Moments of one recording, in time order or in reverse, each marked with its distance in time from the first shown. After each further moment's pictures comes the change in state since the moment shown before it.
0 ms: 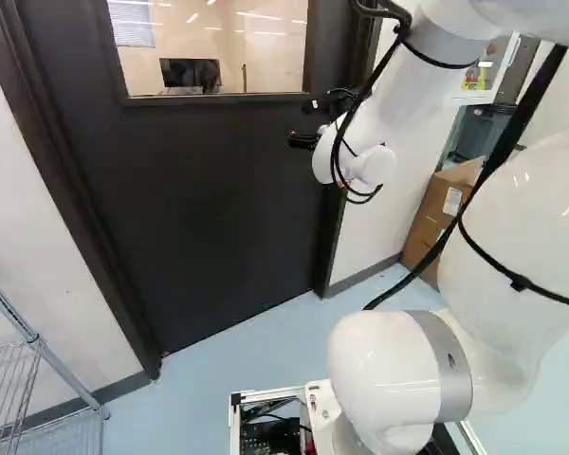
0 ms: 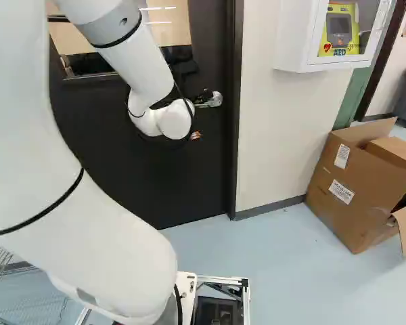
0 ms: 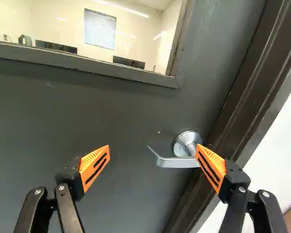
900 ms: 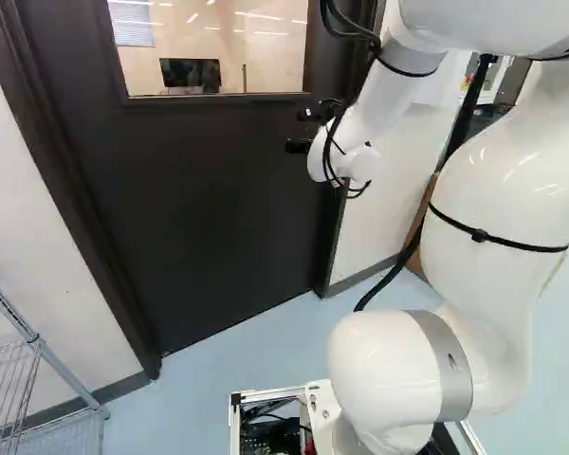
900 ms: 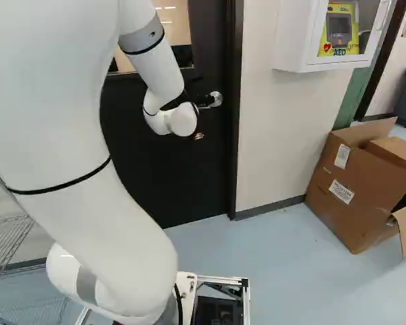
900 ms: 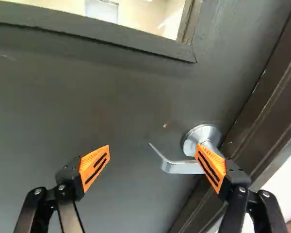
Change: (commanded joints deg) arm 0.6 -10.4 -6.2 -0.5 0.0 0.0
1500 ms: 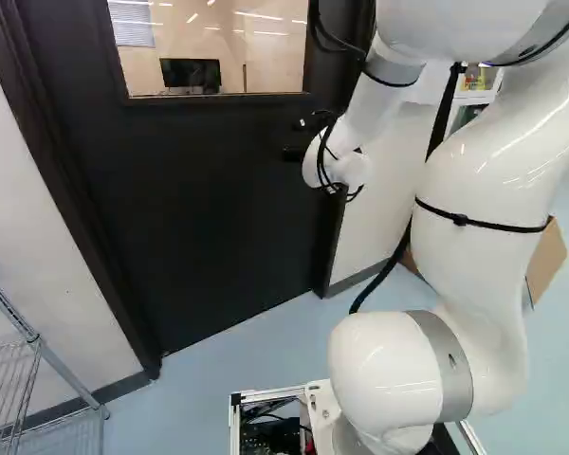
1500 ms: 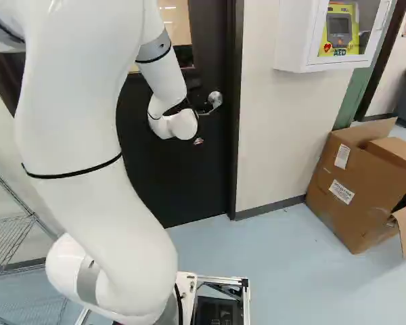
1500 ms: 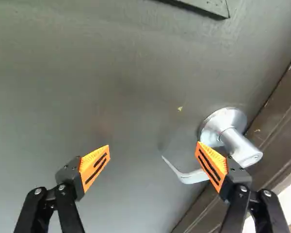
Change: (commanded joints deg) arm 0.9 -5.1 -1.5 0.0 0.0 0.0
